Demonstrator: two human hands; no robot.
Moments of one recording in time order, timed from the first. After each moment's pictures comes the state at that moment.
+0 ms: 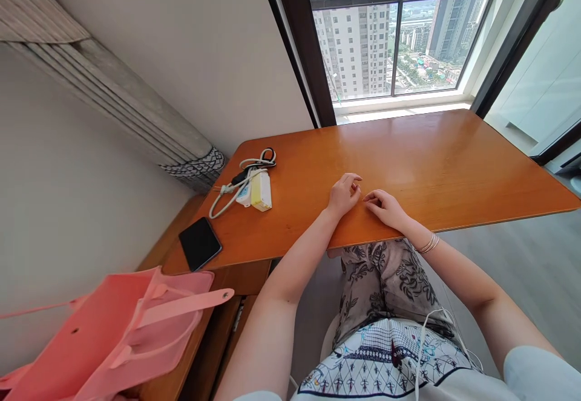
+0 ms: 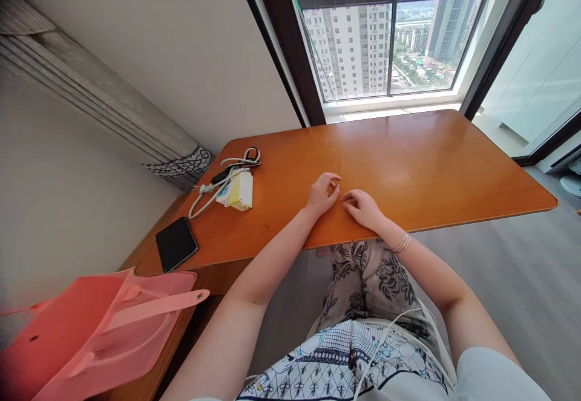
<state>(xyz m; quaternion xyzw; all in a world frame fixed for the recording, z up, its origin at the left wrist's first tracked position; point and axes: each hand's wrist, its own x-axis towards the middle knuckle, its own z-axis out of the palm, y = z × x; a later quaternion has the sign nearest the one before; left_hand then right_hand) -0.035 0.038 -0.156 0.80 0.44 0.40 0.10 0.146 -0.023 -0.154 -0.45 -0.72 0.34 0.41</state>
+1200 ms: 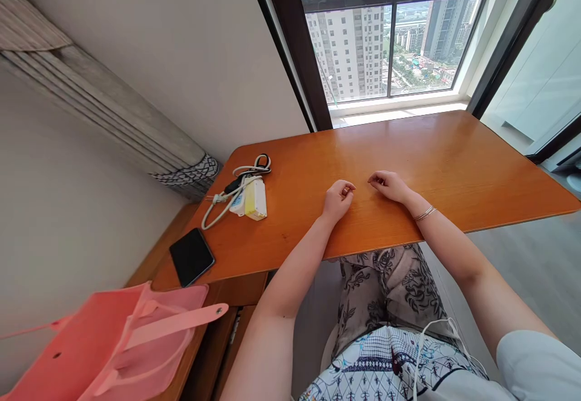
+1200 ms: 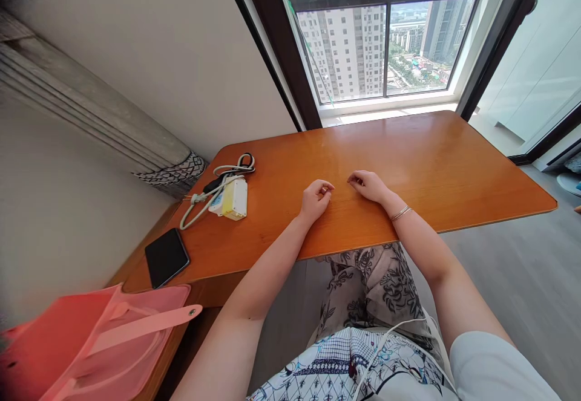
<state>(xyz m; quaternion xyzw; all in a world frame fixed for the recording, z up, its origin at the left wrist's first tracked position) -0.044 0.041 -0.156 0.75 0.45 0.46 0.18 0.181 0.065 -0.147 -0.42 -0.78 0.25 0.39</state>
